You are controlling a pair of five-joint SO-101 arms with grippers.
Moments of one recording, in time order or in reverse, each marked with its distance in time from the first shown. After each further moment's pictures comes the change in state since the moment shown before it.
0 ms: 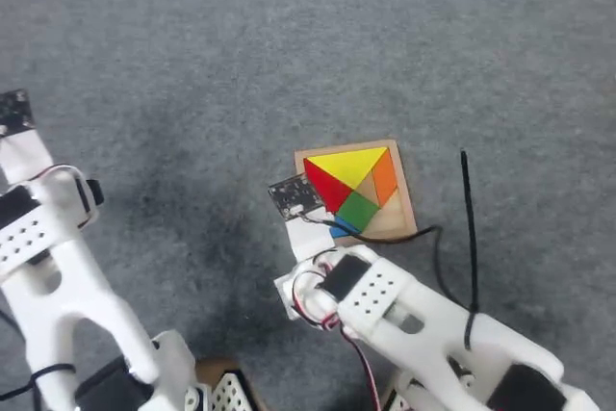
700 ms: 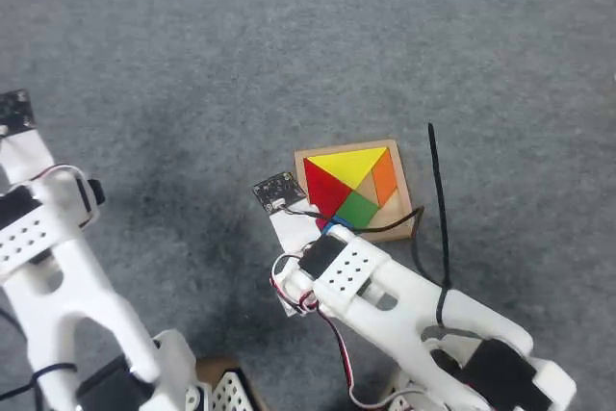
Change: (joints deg) left arm 0.0 0.0 0.0 0.0 0.0; right arm 0.0 9.6 -9.6 8.1 3.5
